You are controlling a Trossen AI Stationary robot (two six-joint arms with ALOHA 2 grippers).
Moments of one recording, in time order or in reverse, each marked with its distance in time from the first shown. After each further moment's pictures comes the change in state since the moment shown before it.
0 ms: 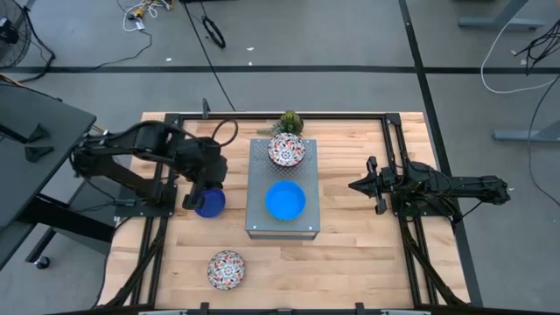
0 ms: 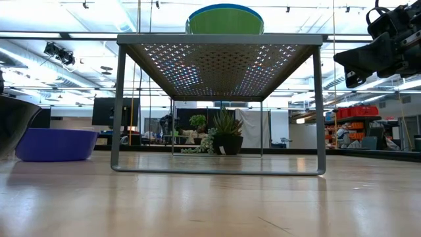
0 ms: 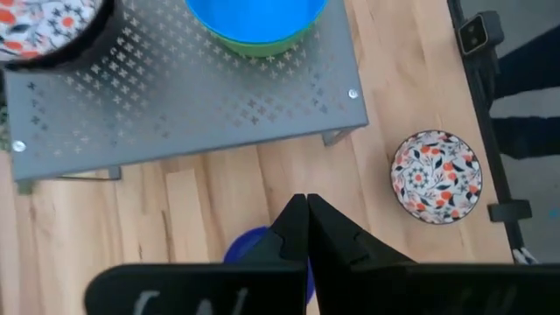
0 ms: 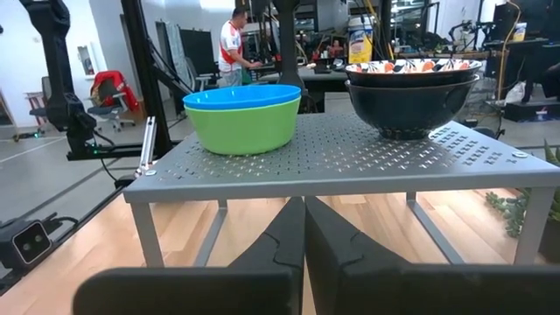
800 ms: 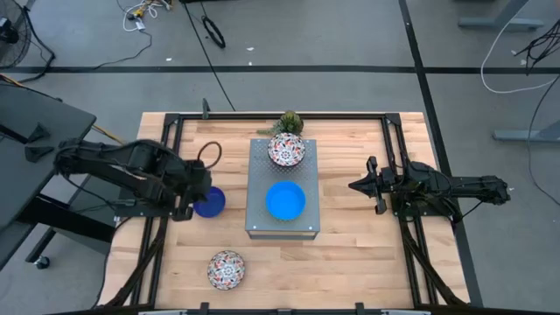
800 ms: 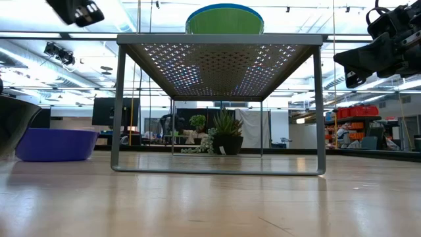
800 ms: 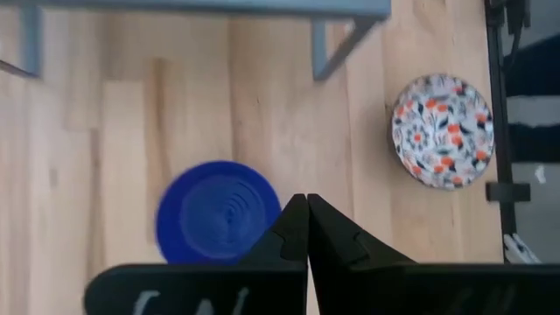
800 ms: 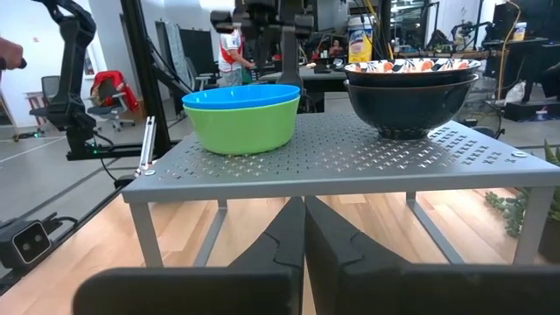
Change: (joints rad) left arm -0.080 -0.301 -0.533 0.194 0.008 -0.236; right arm 0.000 0.000 0.000 0.000 0.000 0.000
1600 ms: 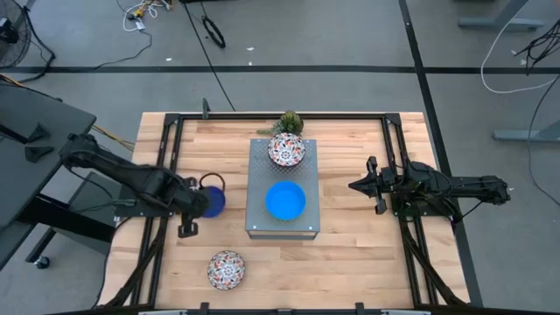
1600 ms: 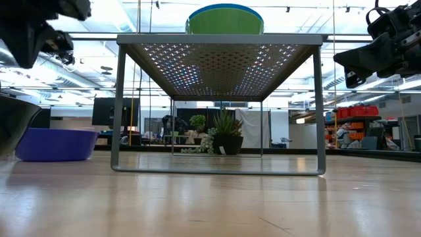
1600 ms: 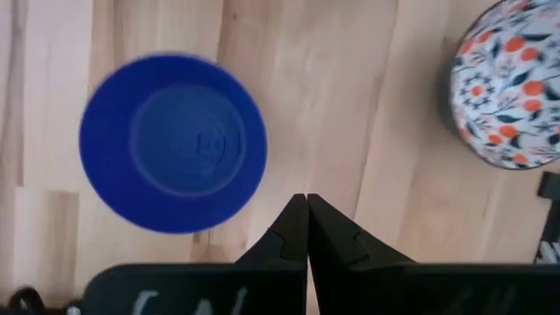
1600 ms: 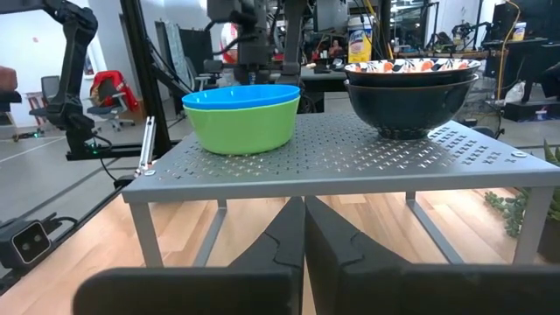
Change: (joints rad) left arm -0.224 0.023 -0.250 0.089 -0.091 -0.396; right arm 0.000 0.000 0.000 0.000 0.000 0.000
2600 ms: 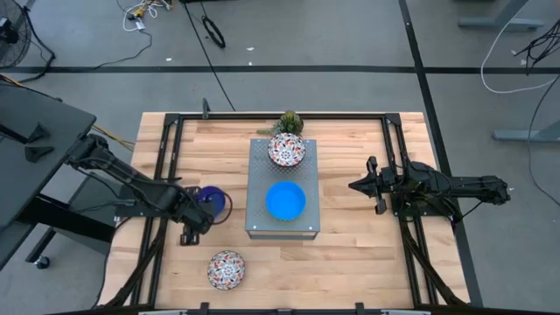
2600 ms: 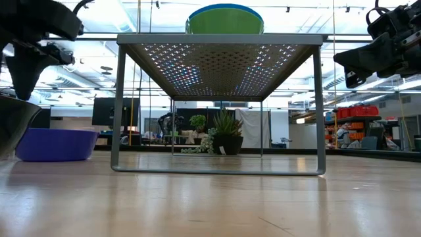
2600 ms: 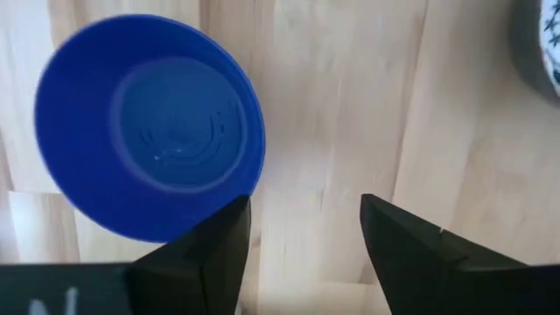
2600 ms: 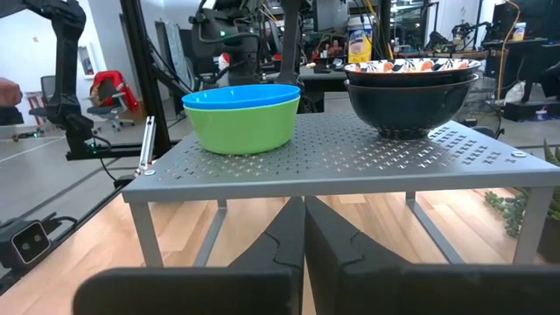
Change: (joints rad) left arm -0.103 0.138 -0.072 0.062 -0.046 0.007; right arm 0.000 0.000 0.000 0.000 0.000 0.000
